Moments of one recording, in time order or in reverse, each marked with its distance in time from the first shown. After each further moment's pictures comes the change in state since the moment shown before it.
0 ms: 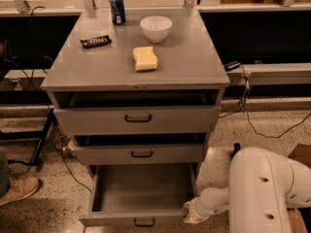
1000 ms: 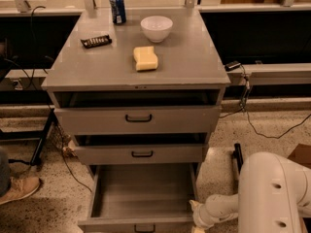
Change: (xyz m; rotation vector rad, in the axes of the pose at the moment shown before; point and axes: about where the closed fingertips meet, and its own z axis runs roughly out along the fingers) arm 0.009 0.019 -0.006 0.011 -0.018 0.042
